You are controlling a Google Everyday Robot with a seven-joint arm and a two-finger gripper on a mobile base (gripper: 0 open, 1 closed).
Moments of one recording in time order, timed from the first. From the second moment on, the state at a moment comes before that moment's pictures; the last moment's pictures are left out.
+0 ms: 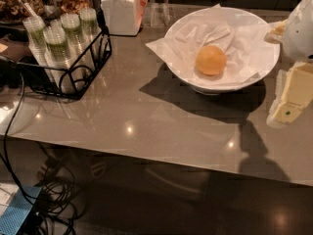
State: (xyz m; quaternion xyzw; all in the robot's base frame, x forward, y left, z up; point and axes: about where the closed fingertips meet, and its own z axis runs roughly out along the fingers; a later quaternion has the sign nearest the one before) arm 0.438 -0.217 0.976 -0.60 0.78 -0.03 0.16
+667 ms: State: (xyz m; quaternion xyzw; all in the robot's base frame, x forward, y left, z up) arm 0.458 -0.211 0.989 -0.62 0.76 -0.04 0.18
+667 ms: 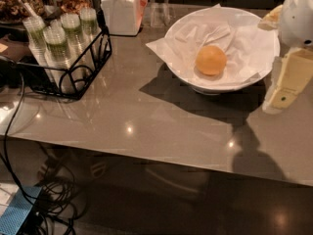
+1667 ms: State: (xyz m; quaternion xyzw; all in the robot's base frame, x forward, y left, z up) arm 0.532 -0.190 1.007 -0.66 0.71 -0.02 0.22
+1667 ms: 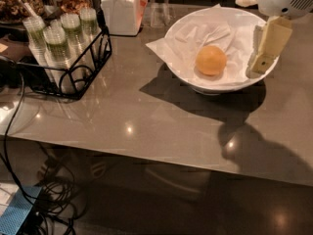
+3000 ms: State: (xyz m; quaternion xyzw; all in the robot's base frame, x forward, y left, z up) arm 0.607 -0.205 0.997 -0.64 0.70 0.06 0.30
